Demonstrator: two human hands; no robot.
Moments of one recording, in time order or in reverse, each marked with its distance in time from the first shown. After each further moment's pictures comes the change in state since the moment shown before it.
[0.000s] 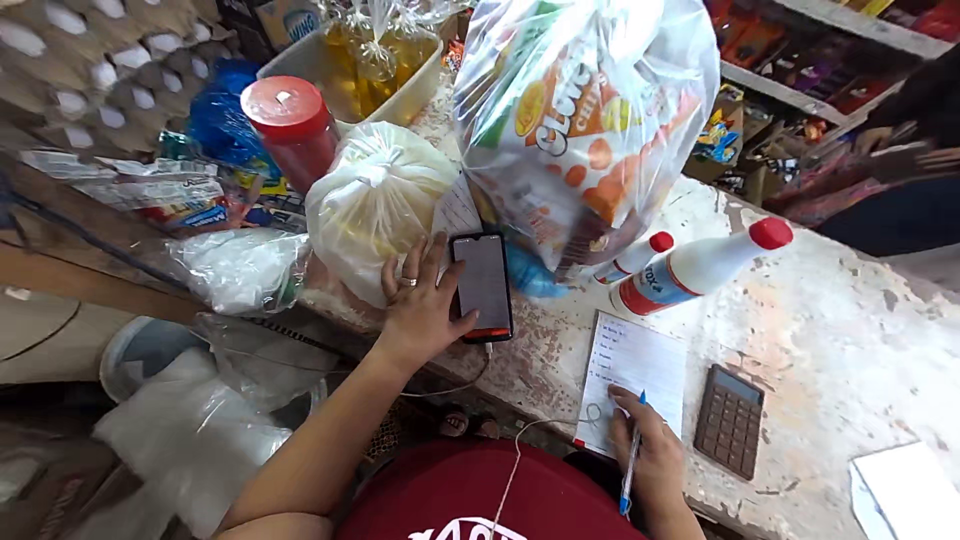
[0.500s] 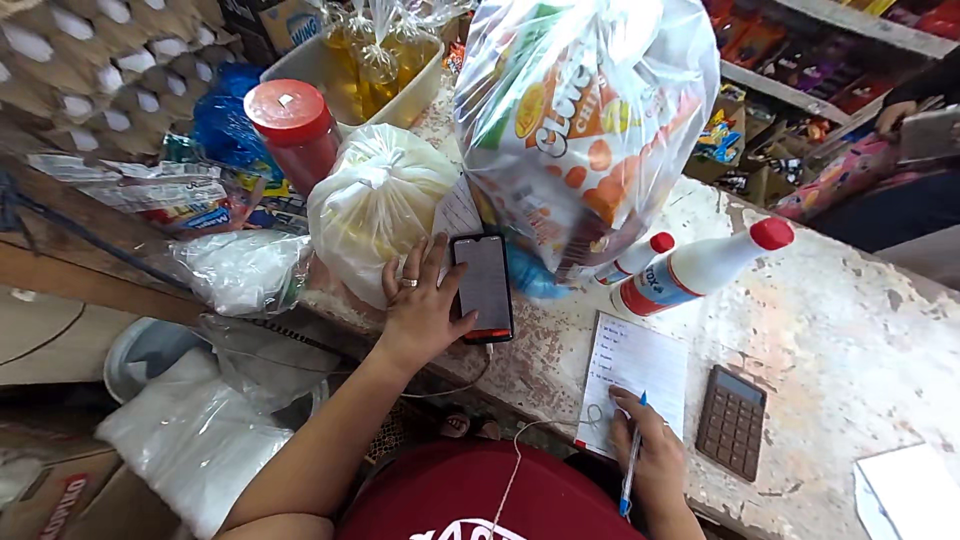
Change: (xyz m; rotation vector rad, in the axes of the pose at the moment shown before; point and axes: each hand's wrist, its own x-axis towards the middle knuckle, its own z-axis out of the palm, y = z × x) left_hand 0.001 0.000 0.000 0.031 -0.031 -0.003; right_hand -0.001 0.000 0.001 -0.018 0.013 -0.004
